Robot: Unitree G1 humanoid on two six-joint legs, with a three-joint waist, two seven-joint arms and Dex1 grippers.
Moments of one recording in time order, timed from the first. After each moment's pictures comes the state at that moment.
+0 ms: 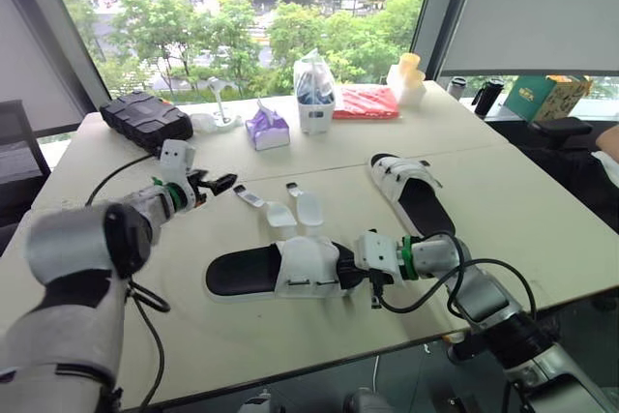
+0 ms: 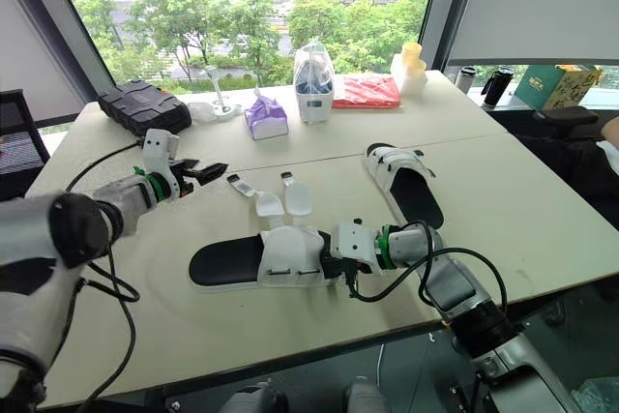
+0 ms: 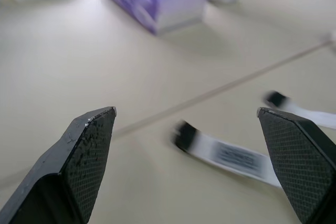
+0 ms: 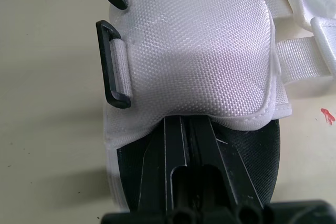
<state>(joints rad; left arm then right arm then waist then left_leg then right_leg) -1.32 0.55 0.28 1.95 0.04 -0.51 -0.58 -0.47 -0.57 0.35 0.07 -0.01 0.01 1.09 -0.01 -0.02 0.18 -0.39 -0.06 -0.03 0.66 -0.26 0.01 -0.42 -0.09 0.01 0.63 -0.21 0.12</state>
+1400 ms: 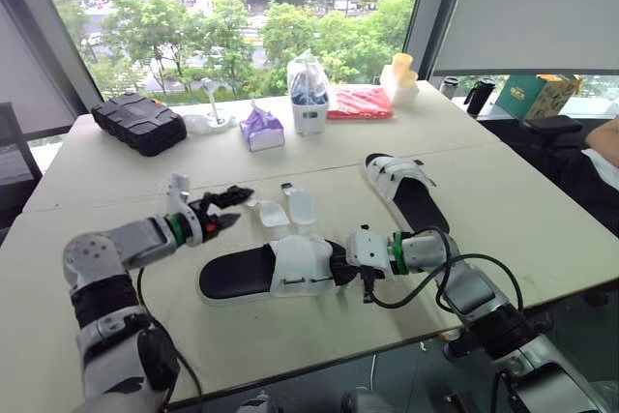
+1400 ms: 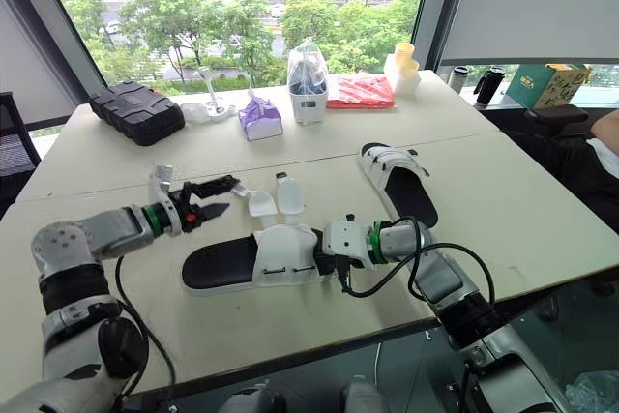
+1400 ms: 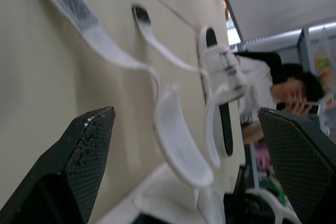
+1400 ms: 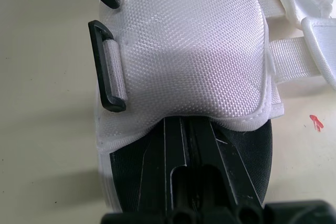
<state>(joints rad) -0.65 0.30 0.70 0.25 -1.09 1.54 -0.04 -0.51 -0.53 0.37 0.13 -0.04 -0.04 1.07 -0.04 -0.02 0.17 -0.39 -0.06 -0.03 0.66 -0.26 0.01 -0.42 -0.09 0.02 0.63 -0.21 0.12</state>
